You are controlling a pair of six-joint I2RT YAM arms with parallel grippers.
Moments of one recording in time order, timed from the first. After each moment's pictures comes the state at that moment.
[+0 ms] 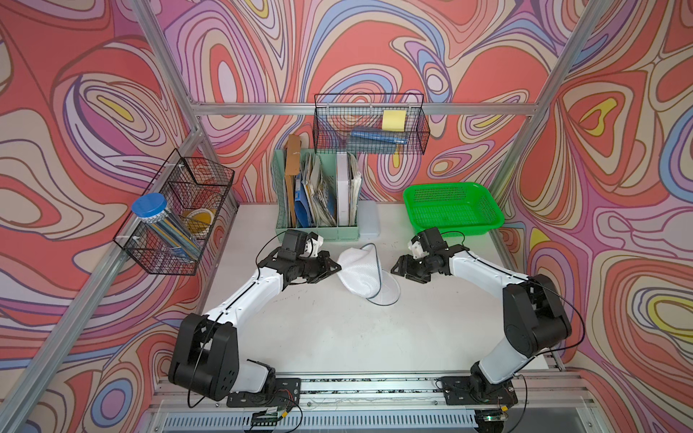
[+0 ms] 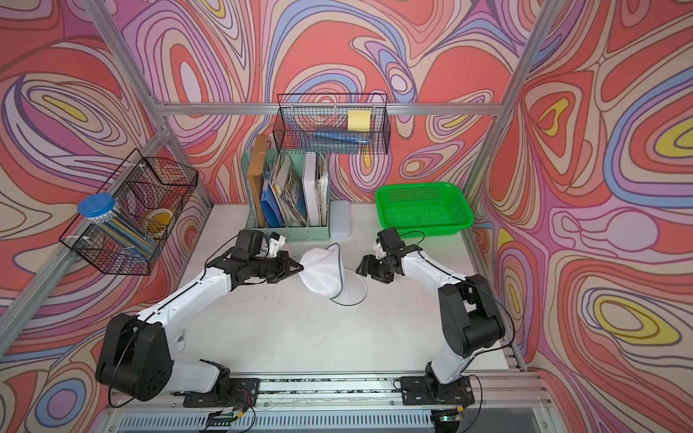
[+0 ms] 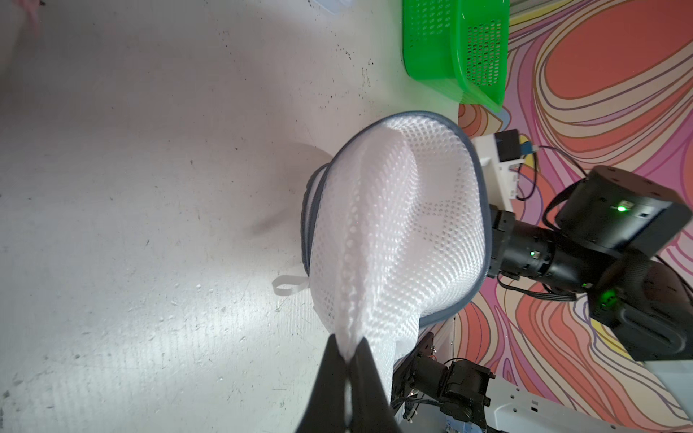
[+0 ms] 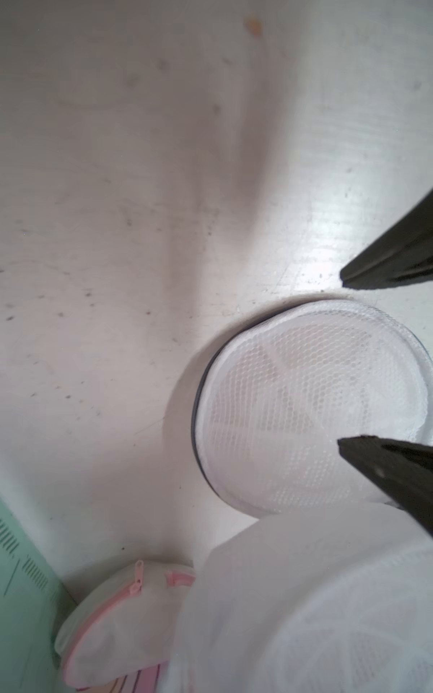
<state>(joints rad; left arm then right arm) -0.30 1.40 0.94 -0.37 0.63 -0.70 0.32 1.68 1.05 -0.50 -0.38 0.53</state>
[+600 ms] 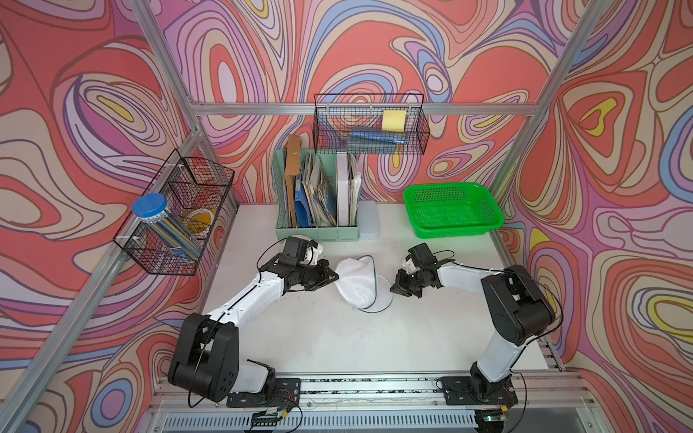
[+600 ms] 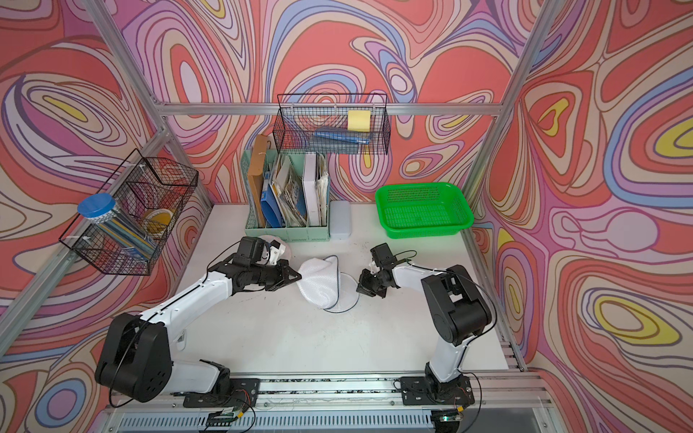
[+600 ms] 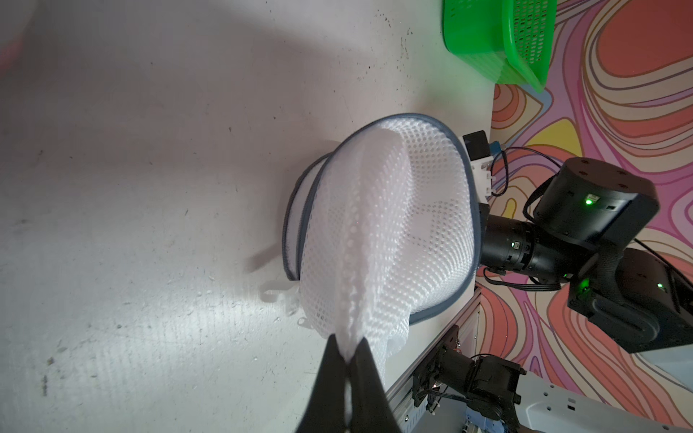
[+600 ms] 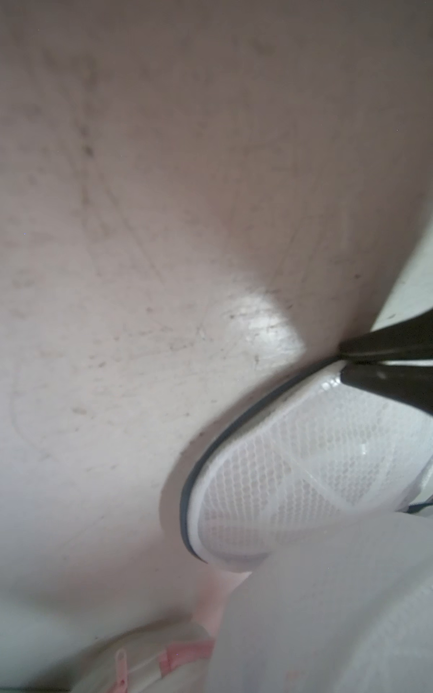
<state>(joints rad) -0.30 1.40 0.88 -0.40 0.60 -0.66 0.38 1.78 0.93 -0.32 -0.44 0.69</state>
